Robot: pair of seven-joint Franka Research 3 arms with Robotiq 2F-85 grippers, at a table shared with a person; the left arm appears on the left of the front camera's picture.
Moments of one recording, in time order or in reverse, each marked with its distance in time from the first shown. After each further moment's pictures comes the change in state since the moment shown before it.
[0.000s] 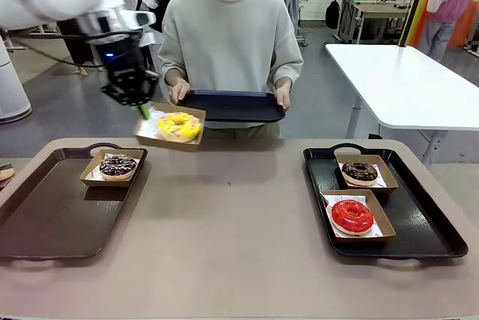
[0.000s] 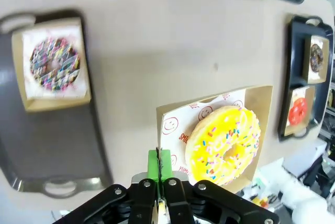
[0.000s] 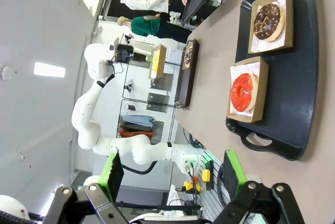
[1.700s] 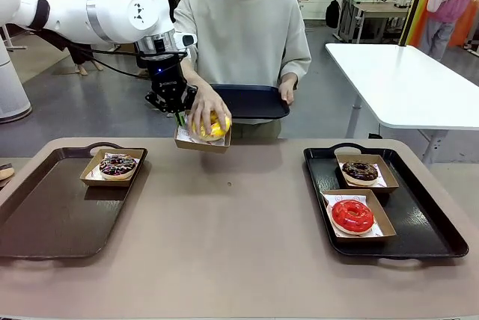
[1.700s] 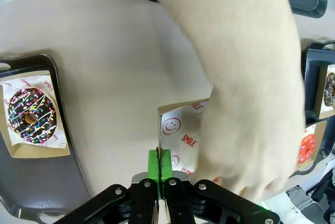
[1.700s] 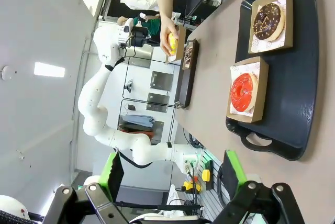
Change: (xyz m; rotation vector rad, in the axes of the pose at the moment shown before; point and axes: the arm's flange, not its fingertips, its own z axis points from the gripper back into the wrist) left arm 0.083 -0.069 -0.074 0.082 -0.014 -0.007; right arm 0.000 0.000 0.000 0.000 0.000 0.000
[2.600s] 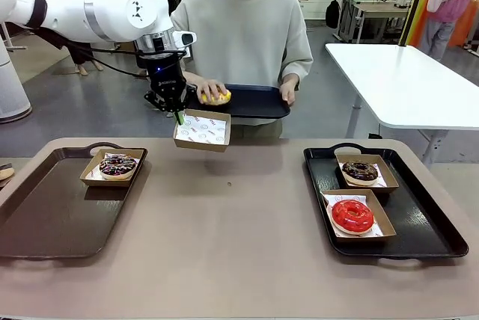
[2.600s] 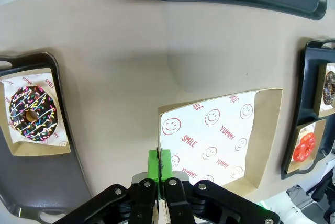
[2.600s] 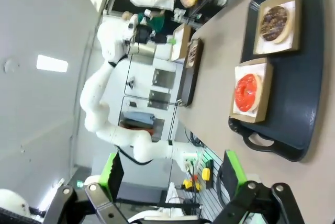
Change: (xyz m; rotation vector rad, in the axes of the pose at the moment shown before) left arm -0.002 0.001 0.003 0.000 -0.003 0.001; right arm 0.000 0.001 0.002 0.009 0.001 0.015
